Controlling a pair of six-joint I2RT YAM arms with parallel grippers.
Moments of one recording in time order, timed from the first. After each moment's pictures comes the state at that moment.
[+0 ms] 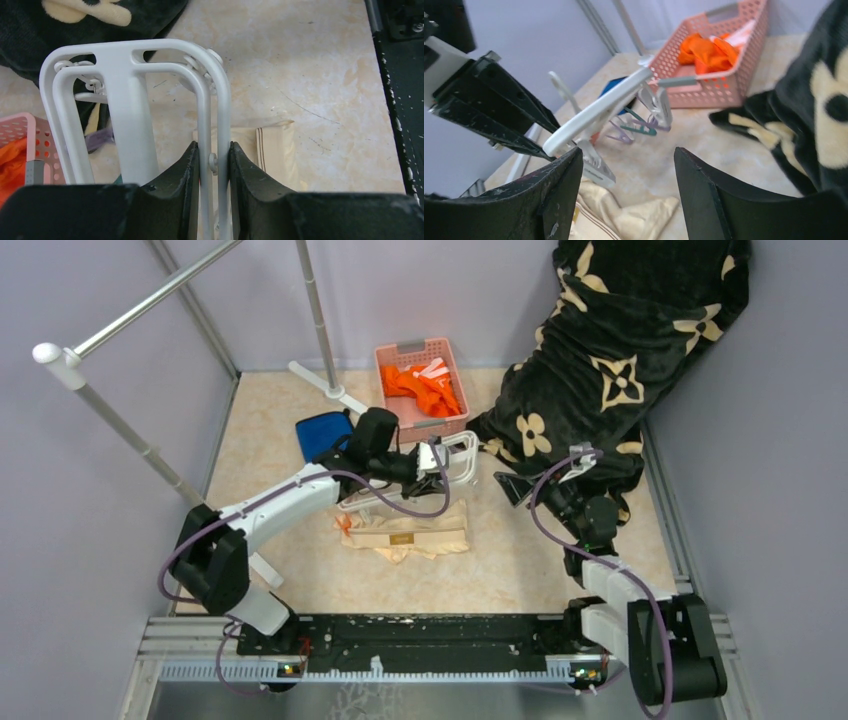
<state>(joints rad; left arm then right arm) -0.68 1.56 1.14 -0.16 0.72 0.60 0.11 1.01 0.17 1.02 -0.53 0.59</state>
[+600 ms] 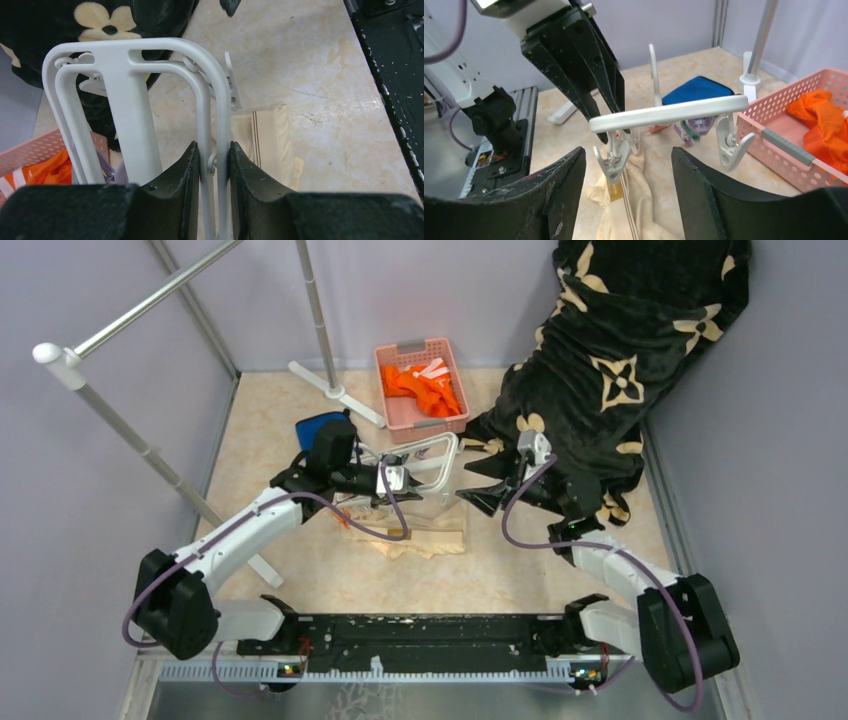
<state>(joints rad) -0.58 1.29 0.94 -0.19 0.88 0.81 0.32 1.13 0.38 1.13 -0.90 0.42</state>
